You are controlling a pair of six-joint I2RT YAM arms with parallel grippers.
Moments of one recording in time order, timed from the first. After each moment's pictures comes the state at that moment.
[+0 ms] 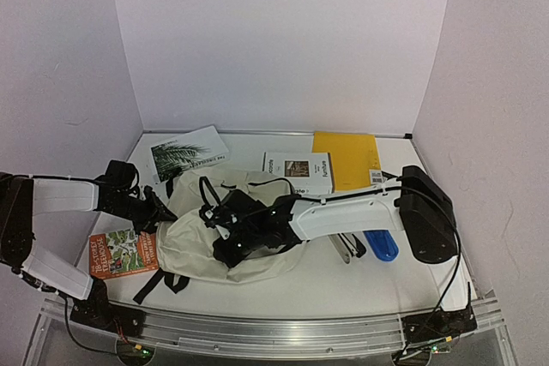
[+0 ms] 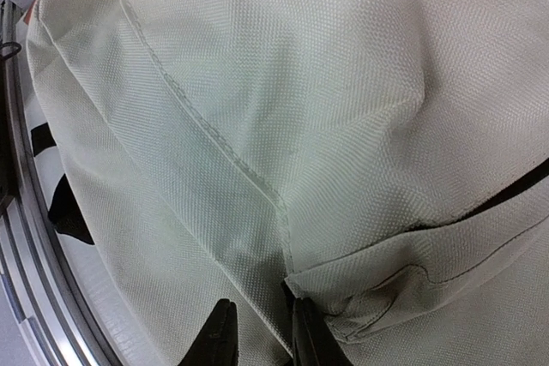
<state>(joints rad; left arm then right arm) -0.17 1.36 0.61 -0.28 0.57 -0.82 1.21 2.19 1.65 -0.34 -0.02 0.32</state>
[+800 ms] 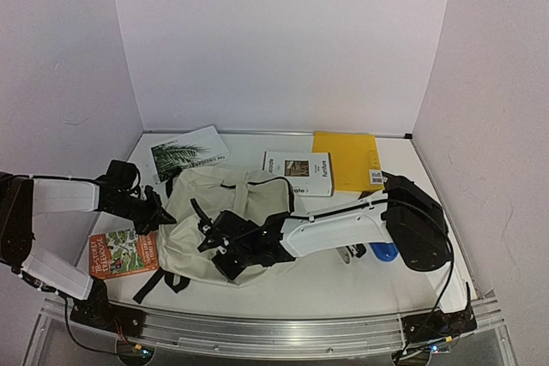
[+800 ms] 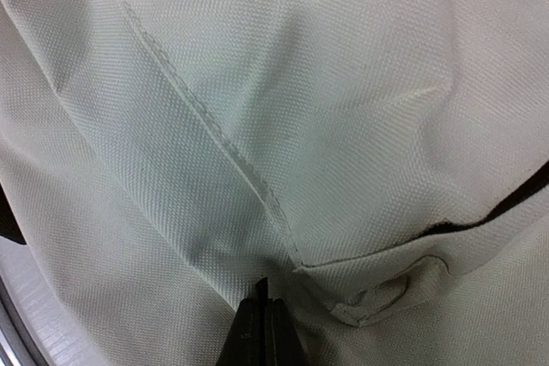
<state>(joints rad) -0.17 1.36 0.61 -0.27 0.56 -0.84 1.27 2.25 1.64 -0.33 0.17 0.28</state>
